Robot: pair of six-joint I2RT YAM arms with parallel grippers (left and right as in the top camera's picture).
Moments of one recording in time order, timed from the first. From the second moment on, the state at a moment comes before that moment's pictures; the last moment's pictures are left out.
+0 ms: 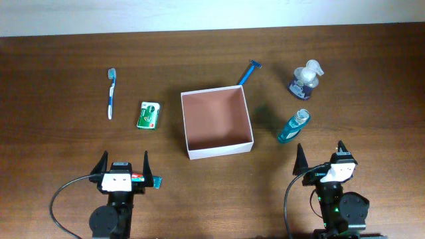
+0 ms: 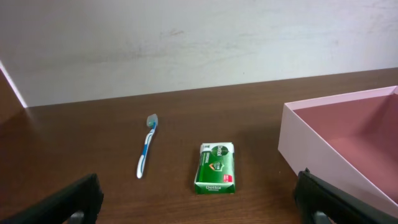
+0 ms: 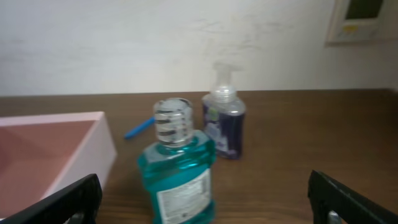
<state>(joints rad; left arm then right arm) -0.06 0.01 0.01 -0.07 -0.05 0.09 -0.04 0.01 0.01 -0.07 -0.08 0.05</state>
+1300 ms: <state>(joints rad) -0.06 0.01 0.01 -0.07 -0.06 0.09 -0.04 0.06 0.28 -0.21 -0.26 0.36</state>
